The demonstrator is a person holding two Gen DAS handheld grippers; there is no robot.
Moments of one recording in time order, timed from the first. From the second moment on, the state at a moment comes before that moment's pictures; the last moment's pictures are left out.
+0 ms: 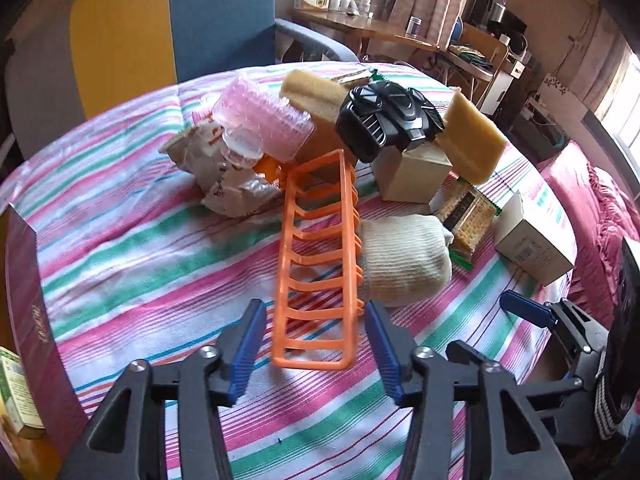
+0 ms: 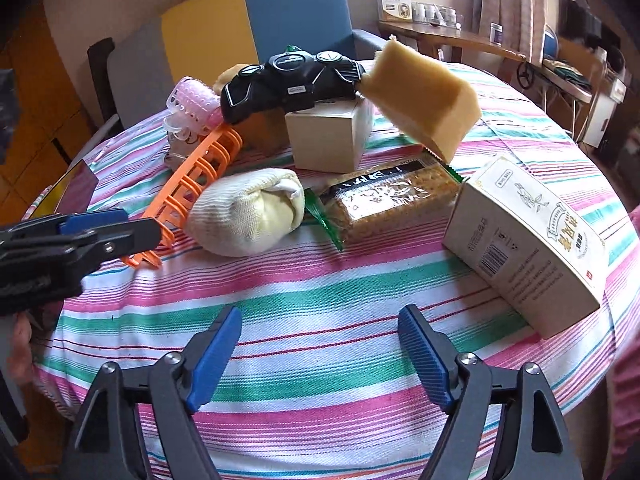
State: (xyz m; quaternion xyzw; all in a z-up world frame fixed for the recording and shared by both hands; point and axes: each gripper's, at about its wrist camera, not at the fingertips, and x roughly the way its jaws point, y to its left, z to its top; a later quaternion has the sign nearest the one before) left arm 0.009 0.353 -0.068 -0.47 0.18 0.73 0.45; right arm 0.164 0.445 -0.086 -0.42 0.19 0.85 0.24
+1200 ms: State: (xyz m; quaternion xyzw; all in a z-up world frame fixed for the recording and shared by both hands) left arm 0.042 0.224 -0.061 -0.50 0.09 0.74 0.44; right arm 0.099 0.433 -0.073 -0.46 0.13 0.87 0.11
